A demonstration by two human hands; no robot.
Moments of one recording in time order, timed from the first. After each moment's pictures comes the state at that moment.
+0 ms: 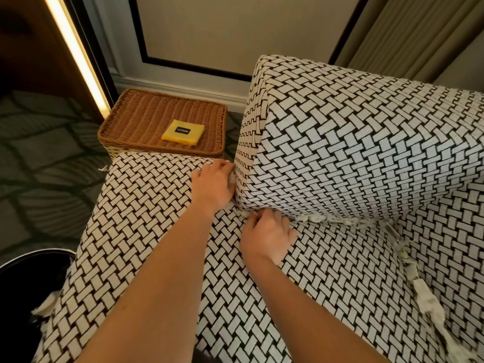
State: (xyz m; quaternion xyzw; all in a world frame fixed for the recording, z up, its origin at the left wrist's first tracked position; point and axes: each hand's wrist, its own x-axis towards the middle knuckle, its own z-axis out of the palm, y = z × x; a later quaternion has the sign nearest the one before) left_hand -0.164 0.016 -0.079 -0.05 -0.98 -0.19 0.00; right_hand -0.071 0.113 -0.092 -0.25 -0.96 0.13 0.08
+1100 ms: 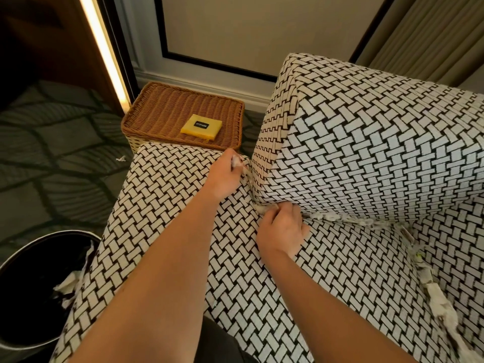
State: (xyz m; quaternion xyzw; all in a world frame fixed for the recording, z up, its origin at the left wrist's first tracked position) left_hand -0.160 -0.004 -0.065 0.01 -0.86 -0.50 -0.03; right_hand -0.069 0.111 -0.090 -0.23 -0.94 0.21 0.11
